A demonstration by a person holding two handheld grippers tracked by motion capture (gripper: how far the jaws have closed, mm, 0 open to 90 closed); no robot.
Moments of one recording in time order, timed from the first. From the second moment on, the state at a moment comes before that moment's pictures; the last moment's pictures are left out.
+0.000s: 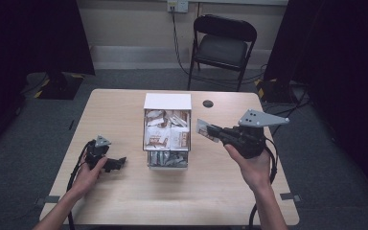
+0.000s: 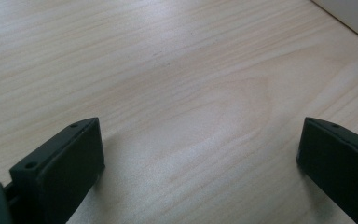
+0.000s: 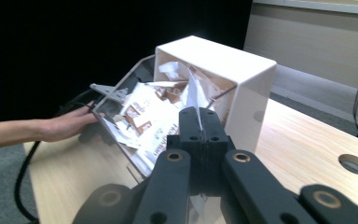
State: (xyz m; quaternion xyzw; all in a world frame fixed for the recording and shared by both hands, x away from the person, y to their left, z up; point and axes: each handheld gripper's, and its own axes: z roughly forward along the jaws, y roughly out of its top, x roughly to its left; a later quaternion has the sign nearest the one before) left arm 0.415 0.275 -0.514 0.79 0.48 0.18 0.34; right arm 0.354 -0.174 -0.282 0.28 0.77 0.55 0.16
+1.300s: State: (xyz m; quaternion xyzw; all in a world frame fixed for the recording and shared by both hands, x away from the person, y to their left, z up) left arm 0.415 0.275 -0.513 0.79 0.48 0.18 0.34; right arm 0.403 -0.196 -0.350 0.36 0.77 0.51 0.13
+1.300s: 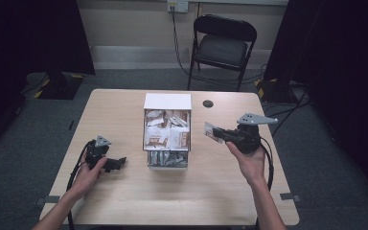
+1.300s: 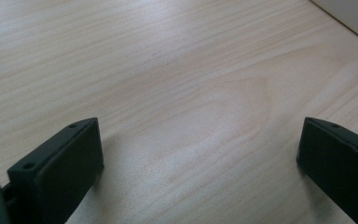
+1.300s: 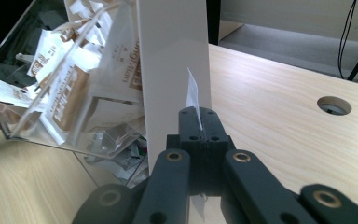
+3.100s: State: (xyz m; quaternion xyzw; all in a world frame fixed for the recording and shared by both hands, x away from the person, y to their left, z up) left arm 0.414 0.276 -0.513 0.80 0.47 0.18 0.33; right arm 0.461 -0.169 -0.483 0.43 0.81 0.39 0.07
